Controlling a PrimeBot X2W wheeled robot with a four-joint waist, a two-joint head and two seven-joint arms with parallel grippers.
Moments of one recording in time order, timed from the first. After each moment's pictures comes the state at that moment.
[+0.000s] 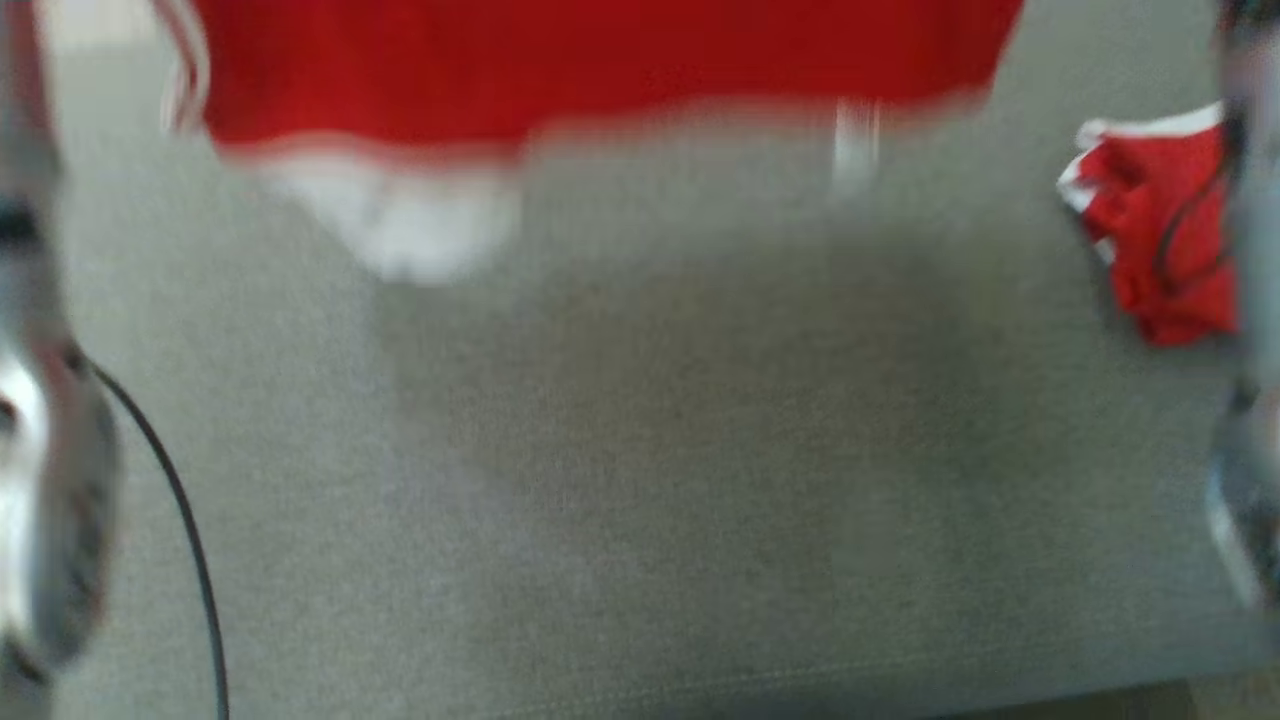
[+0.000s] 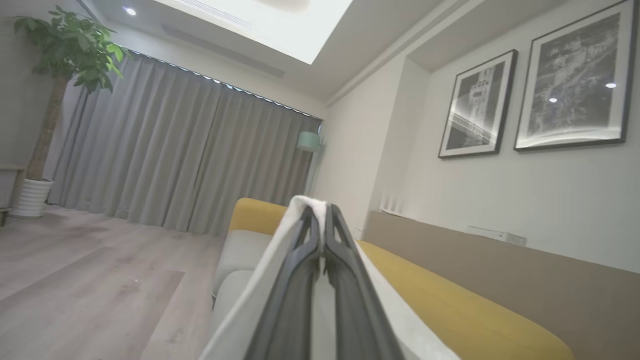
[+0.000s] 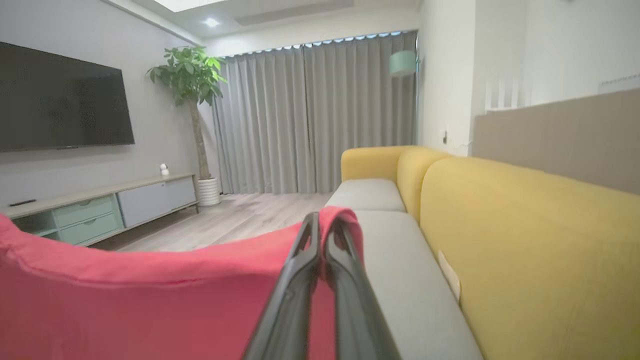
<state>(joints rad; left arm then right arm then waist) -1.38 0.19 -0.13 0.63 -0.53 -0.05 -0.07 -1.22 -0.16 0.13 0.55 0.33 0.13 0.19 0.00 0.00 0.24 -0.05</state>
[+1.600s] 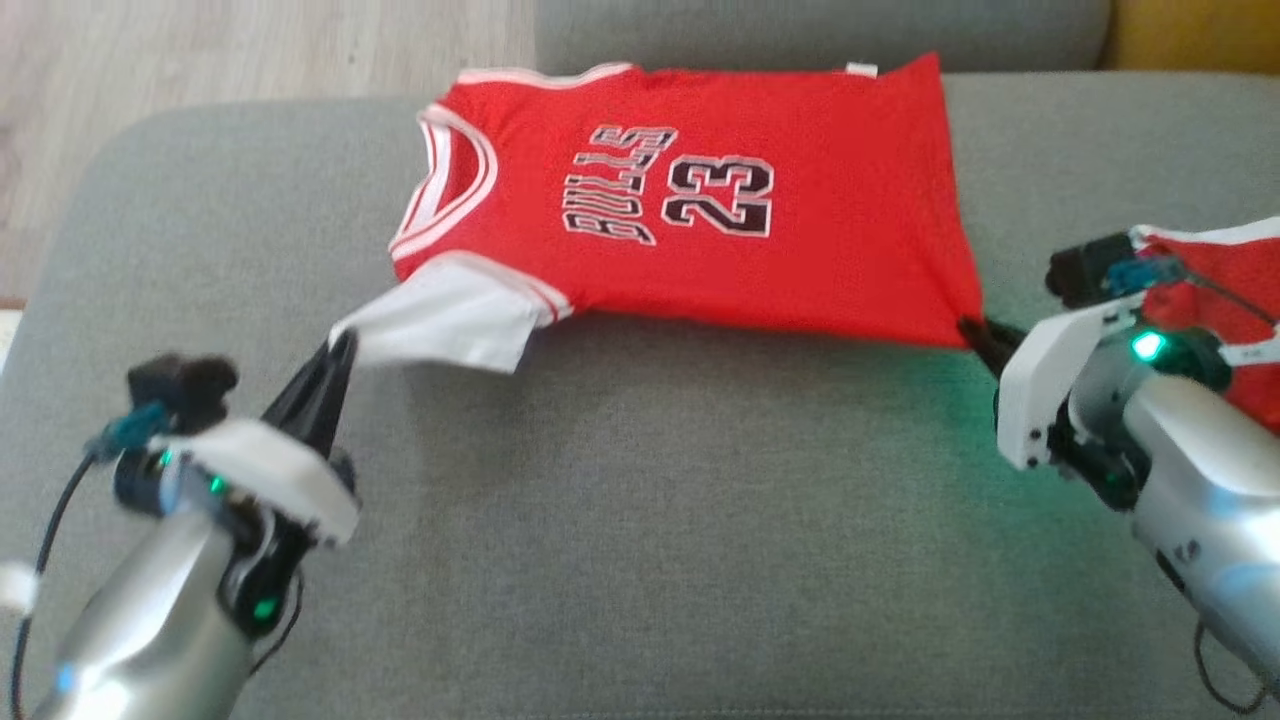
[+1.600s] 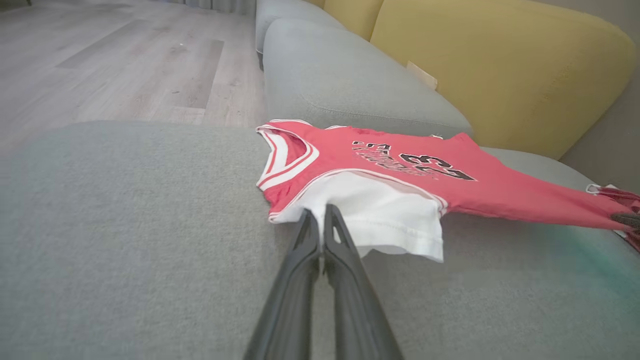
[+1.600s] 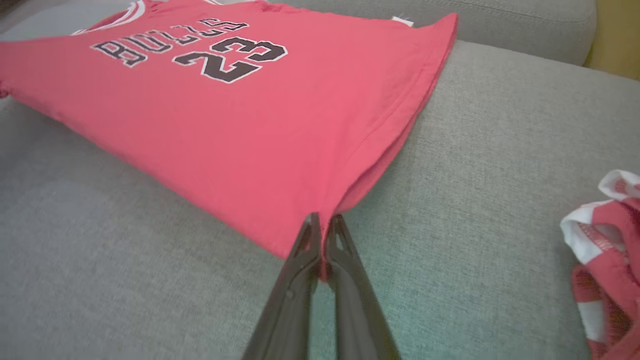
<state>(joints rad) -0.45 0.37 -0.57 0.61 -0.74 -0.13 -0.24 -0.75 -0.44 0.90 0.87 0.85 0.13 0.16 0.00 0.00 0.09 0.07</state>
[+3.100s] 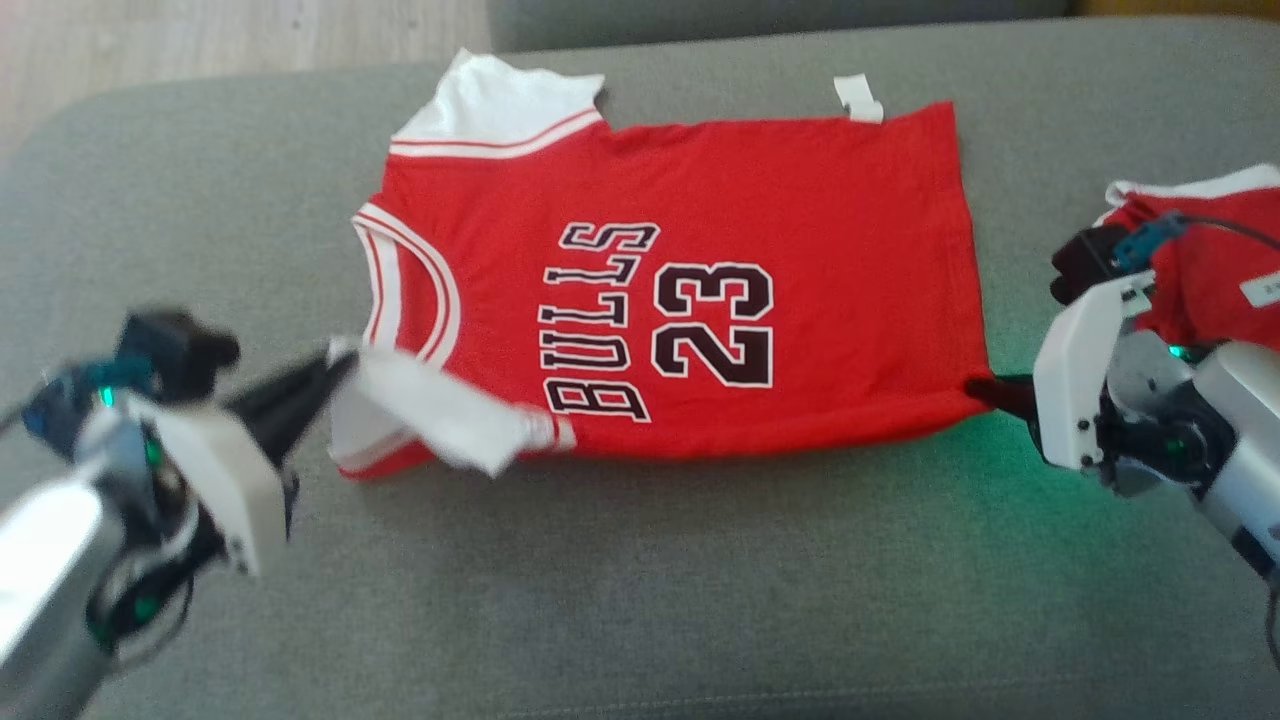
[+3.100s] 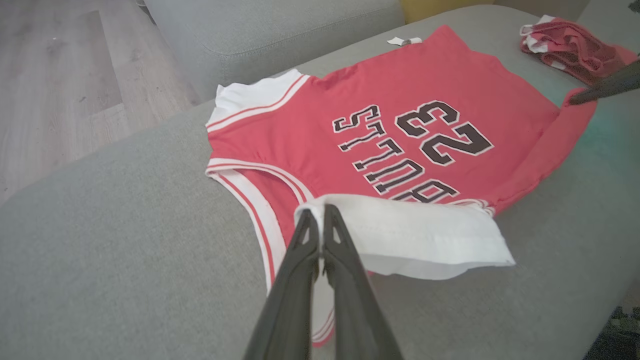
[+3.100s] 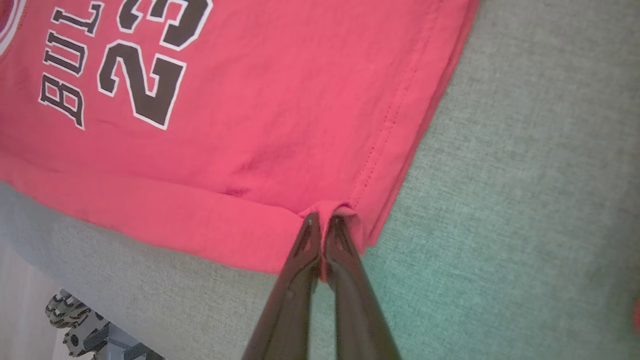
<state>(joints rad) -0.39 0.75 -0.68 0.07 -0.73 -0.12 0.13 -0.75 -0.64 1.00 0.56 1.15 0.13 0.64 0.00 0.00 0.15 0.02</state>
